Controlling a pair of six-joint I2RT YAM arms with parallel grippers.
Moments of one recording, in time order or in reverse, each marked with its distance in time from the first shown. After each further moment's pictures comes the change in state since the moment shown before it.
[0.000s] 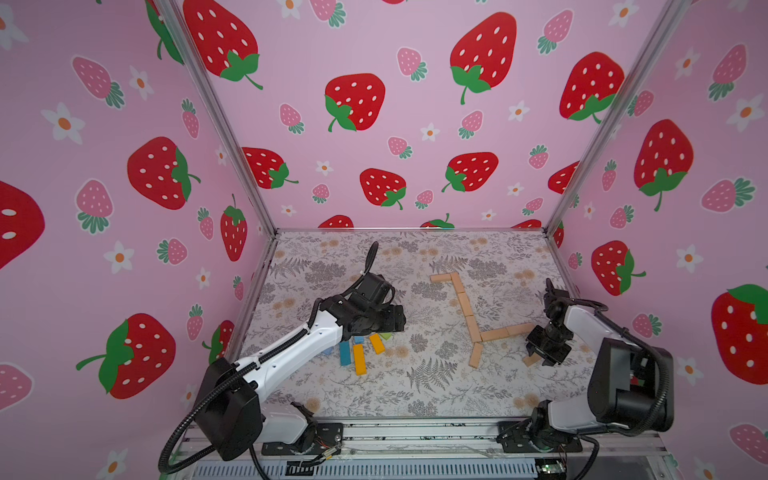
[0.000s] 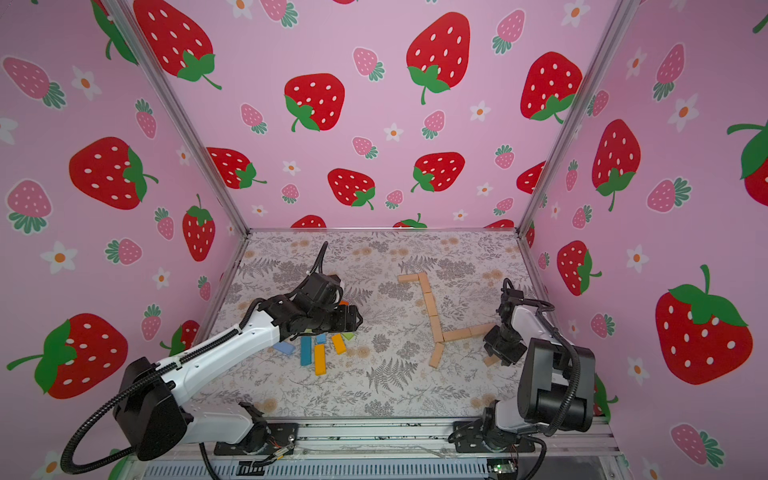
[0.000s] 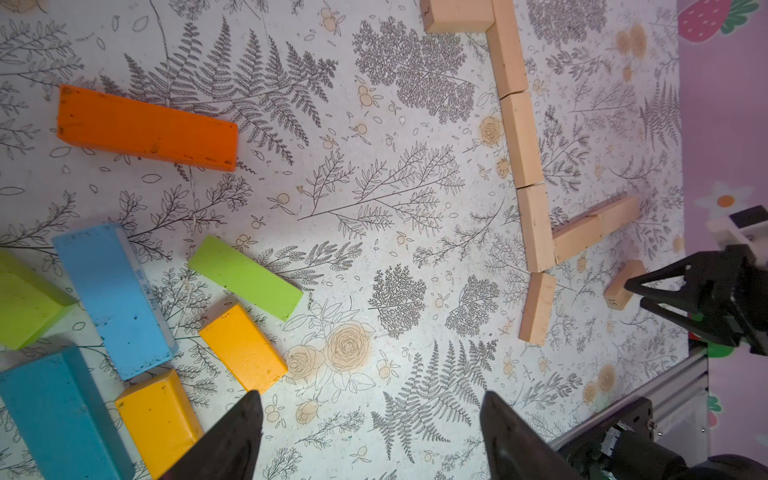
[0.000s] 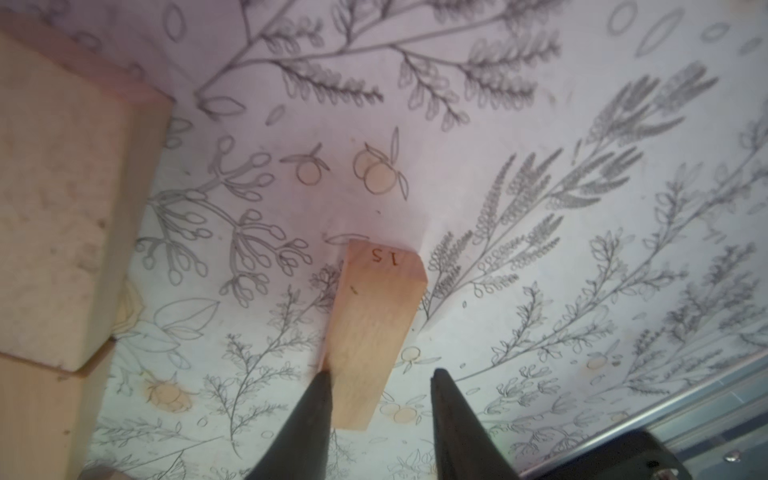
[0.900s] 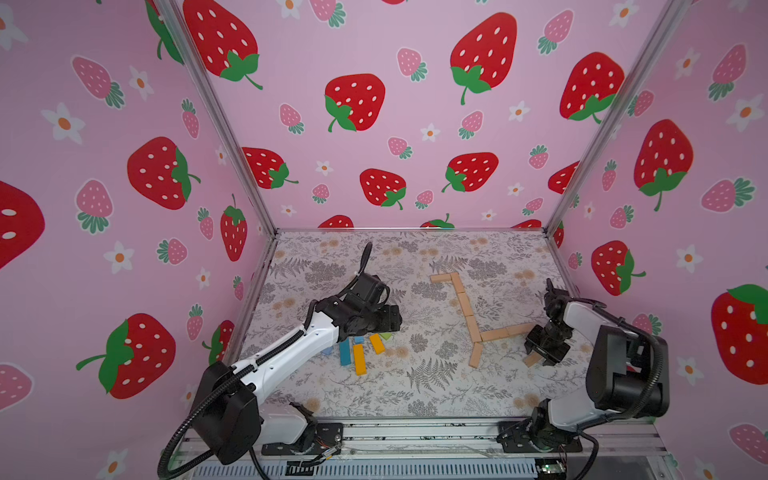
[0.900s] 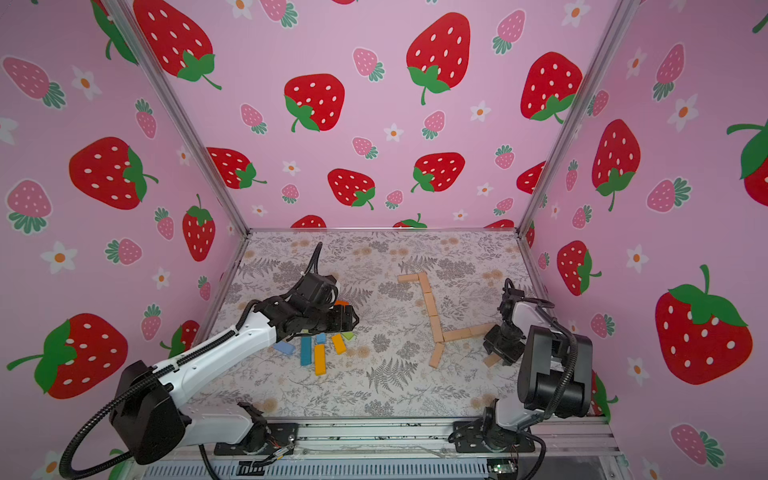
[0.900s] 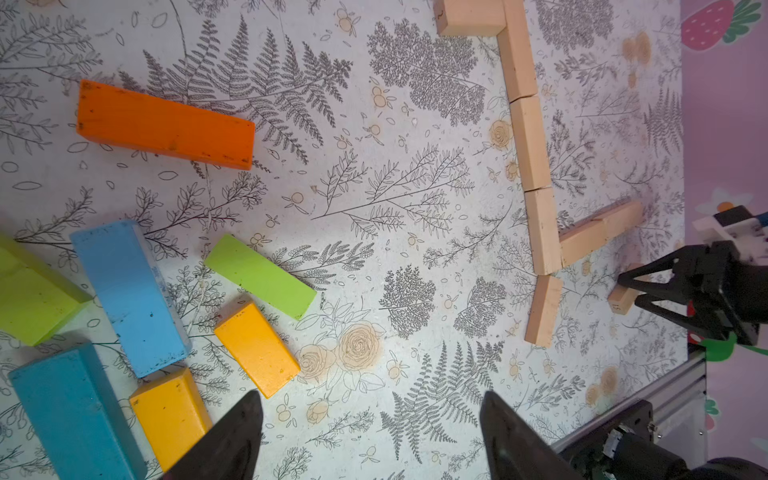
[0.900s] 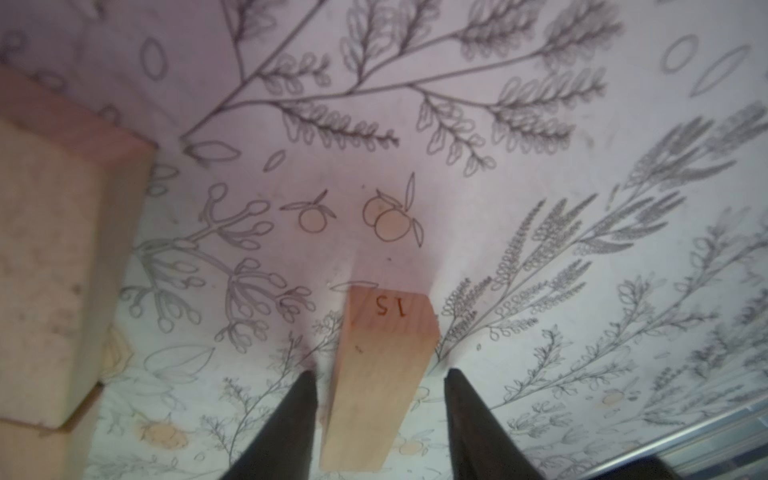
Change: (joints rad) left arm 0.032 -0.021 -0.032 0.012 0.020 0.019; right arm -0.036 0.065 0.005 0.040 -0.014 -0.010
